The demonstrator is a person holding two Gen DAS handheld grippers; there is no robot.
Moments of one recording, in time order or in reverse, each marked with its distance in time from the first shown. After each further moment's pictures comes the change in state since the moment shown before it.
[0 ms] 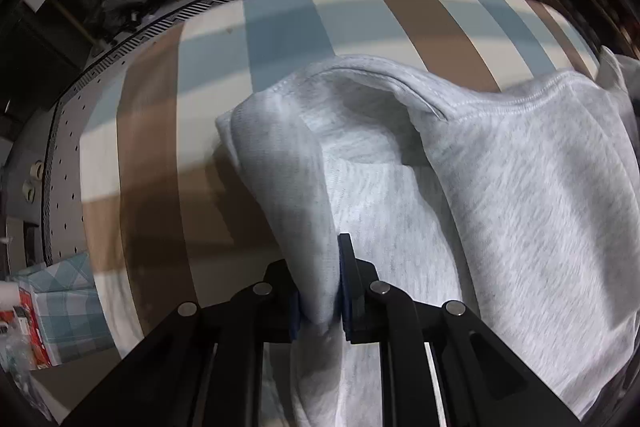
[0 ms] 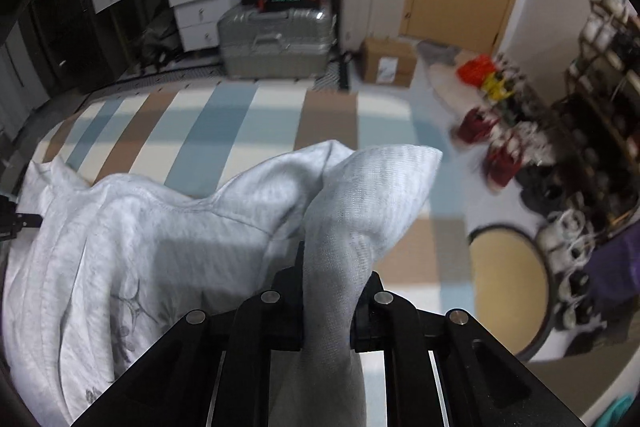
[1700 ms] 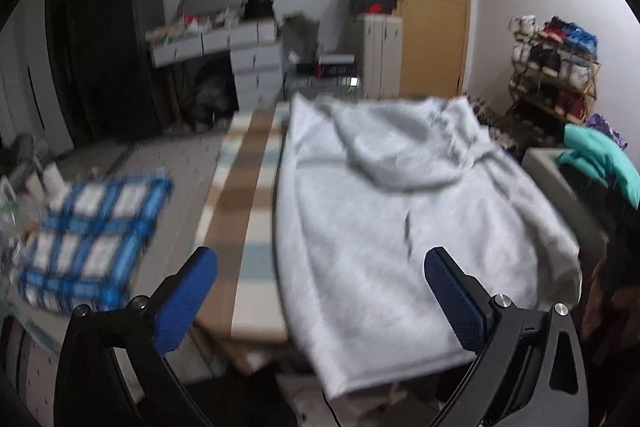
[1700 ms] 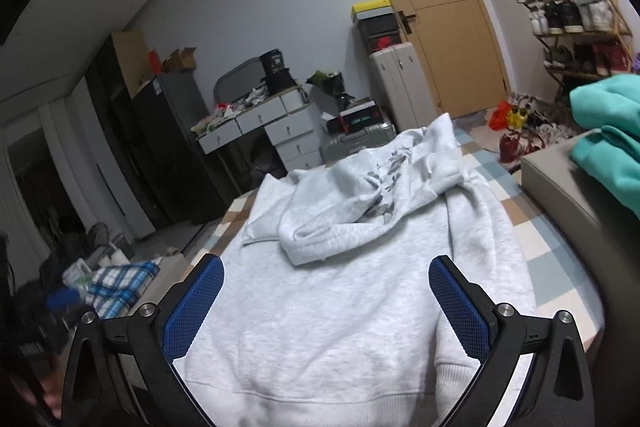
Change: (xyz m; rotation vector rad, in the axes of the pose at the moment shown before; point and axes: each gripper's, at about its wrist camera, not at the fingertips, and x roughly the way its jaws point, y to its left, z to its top) left arm -0.184 -0.084 -0.375 -0.166 -0.603 0.016; right arm -0.313 0.082 -0.331 0.289 -0.500 0.382
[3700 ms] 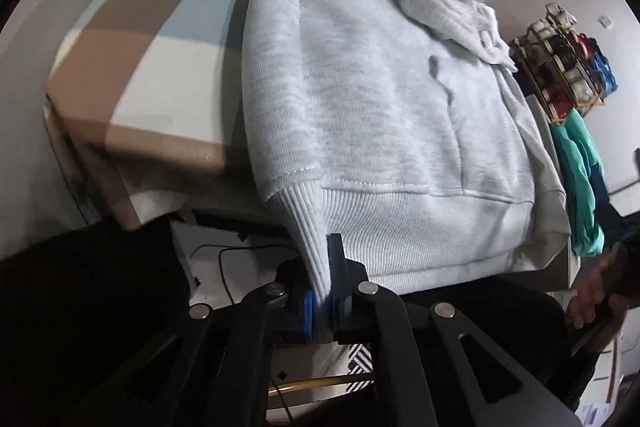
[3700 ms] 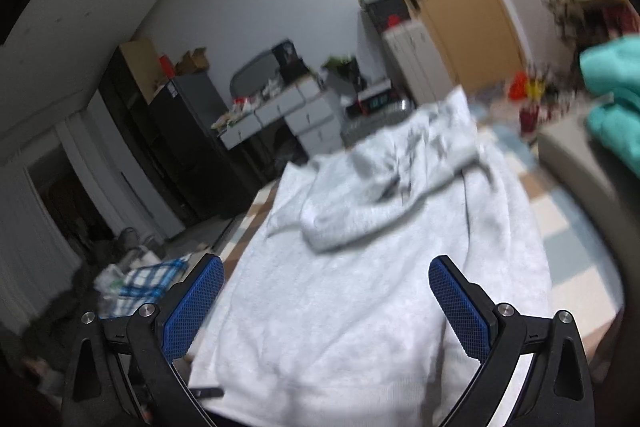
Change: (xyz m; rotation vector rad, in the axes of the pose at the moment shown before) left arm 0.095 0.026 -0.088 -0.292 0.466 -0.414; right arm -0.005 -0.022 -0.003 0.097 0.140 0.099
